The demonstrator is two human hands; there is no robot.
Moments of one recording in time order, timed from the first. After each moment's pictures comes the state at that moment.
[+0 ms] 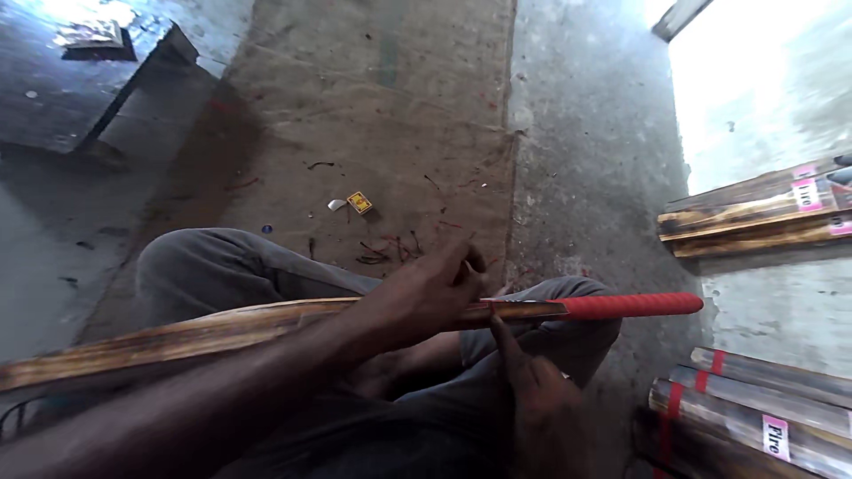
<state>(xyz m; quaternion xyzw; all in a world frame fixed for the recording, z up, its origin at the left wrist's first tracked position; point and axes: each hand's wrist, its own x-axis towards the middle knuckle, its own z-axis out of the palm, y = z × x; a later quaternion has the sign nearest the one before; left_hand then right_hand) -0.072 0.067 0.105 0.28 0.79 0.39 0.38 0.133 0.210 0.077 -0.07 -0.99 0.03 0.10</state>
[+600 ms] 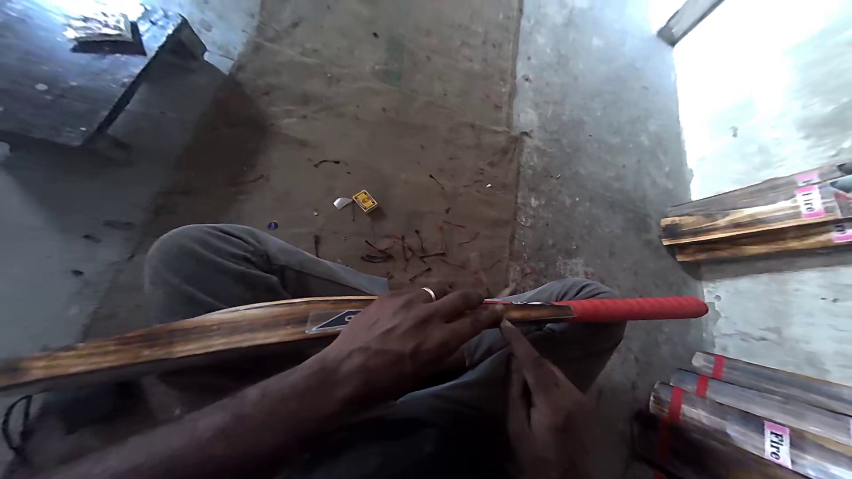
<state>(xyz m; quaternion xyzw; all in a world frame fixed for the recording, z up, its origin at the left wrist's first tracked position) -0.036 0.030 0.077 0.56 0.79 0.25 0.00 0.135 0.205 0.080 -0.11 -0.97 0.18 0.12</state>
